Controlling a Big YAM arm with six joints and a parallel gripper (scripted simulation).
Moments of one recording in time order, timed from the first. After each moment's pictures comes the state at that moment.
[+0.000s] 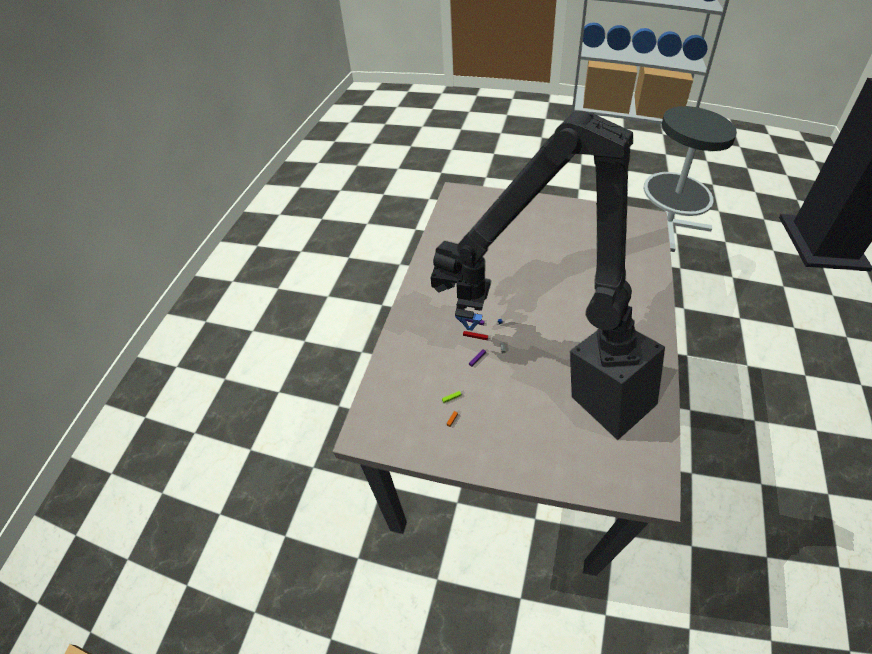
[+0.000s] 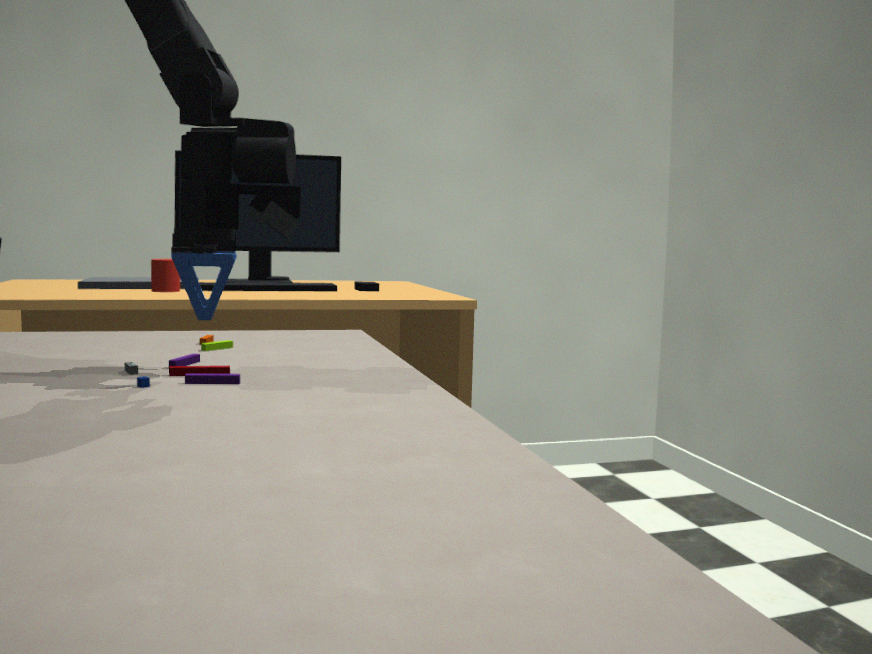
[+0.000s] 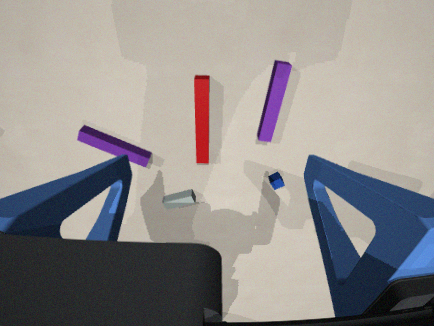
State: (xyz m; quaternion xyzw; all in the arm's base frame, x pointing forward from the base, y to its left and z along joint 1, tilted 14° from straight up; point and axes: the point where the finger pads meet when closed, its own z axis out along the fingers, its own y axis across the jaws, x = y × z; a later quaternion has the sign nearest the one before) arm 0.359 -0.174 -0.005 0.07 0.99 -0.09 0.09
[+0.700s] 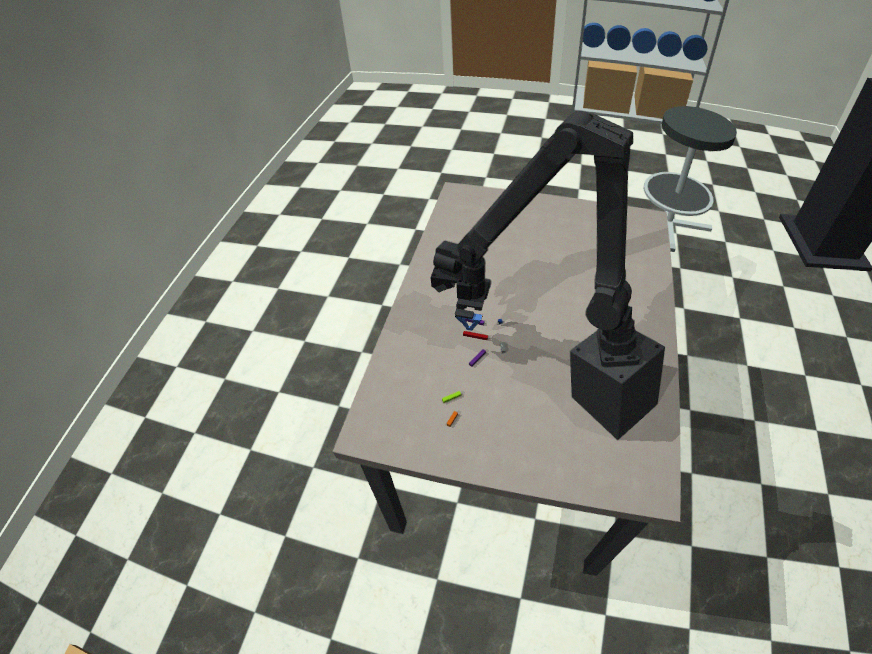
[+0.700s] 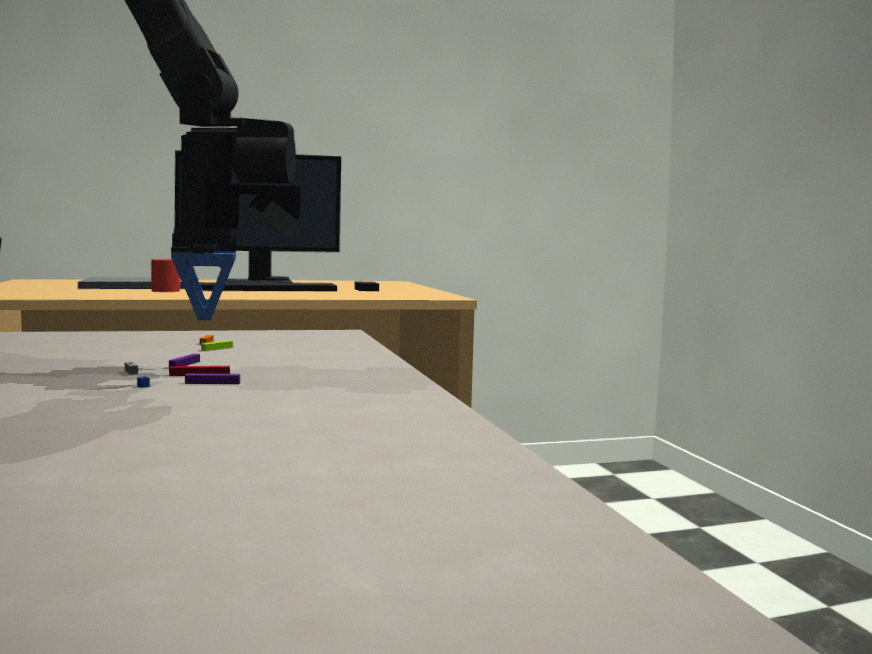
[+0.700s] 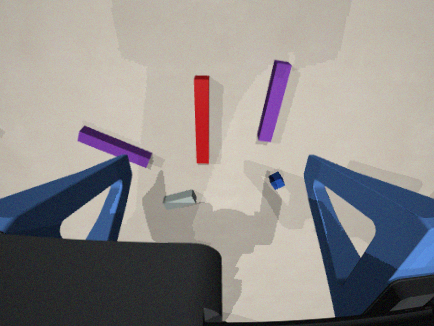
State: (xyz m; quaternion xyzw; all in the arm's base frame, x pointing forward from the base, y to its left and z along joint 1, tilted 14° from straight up) arm 0.359 -0.174 -0.005 0.07 0.99 -0.09 0.09
